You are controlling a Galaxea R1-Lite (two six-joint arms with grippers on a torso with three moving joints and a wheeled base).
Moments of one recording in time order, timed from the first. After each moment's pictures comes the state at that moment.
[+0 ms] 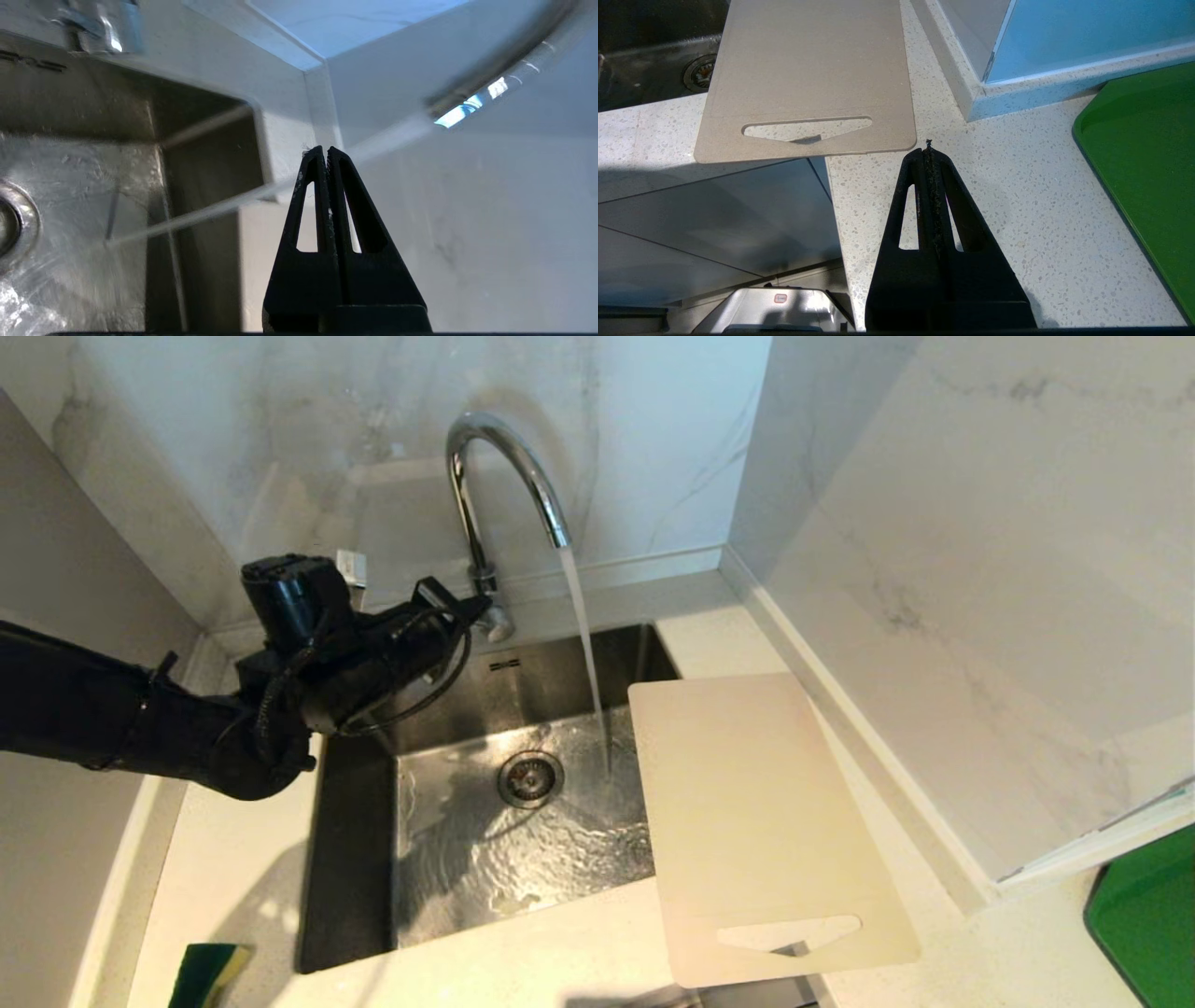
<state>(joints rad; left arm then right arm) -0.42 2.03 -1.27 -0.91 -0.09 -0.91 0.00 0.00 -0.02 0.04 0.00 0.00</state>
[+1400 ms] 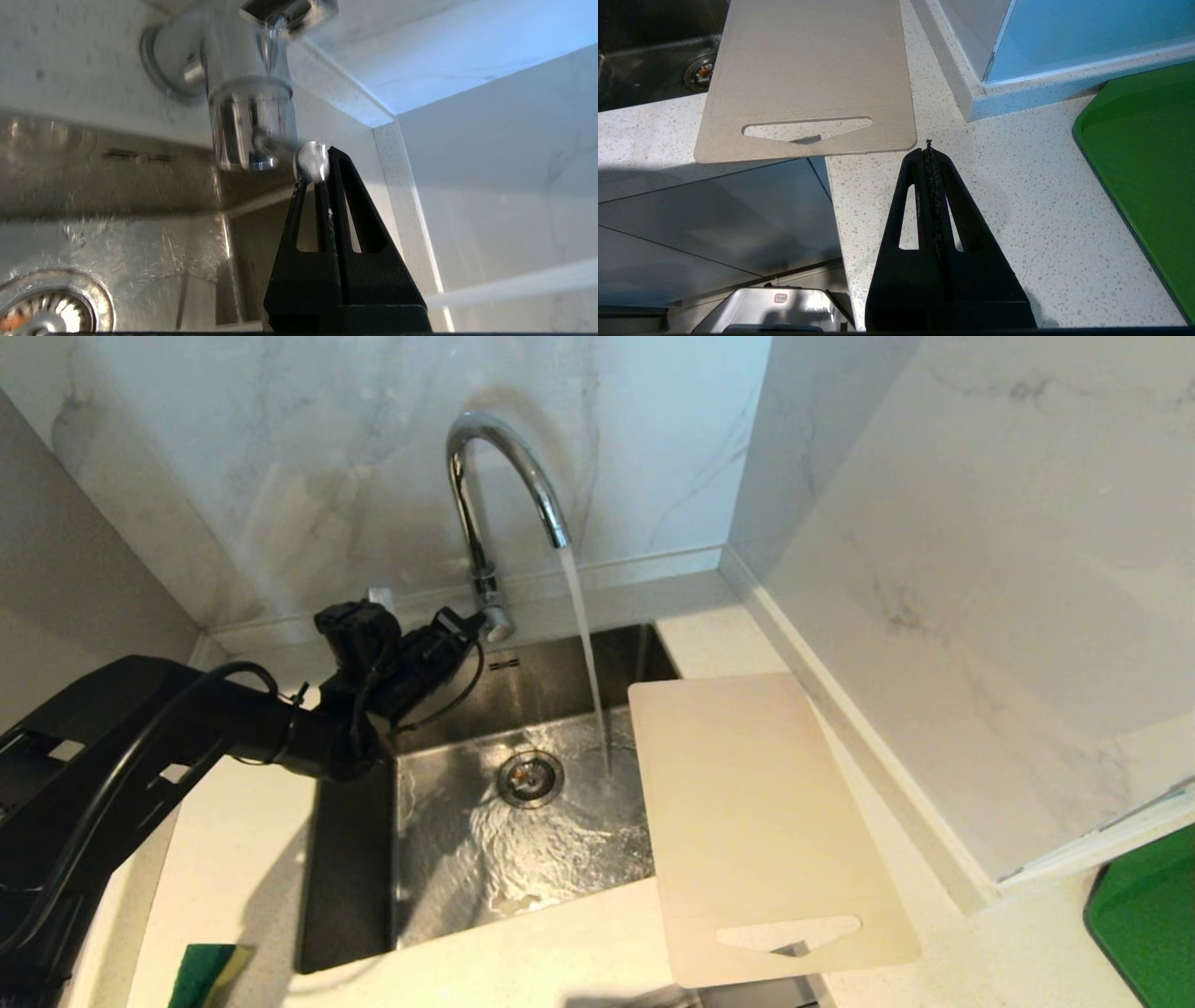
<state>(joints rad) -0.30 2.39 -1.65 -0.93 -0.10 -0.89 0.00 0.00 -0.02 0.04 0.00 0.00</state>
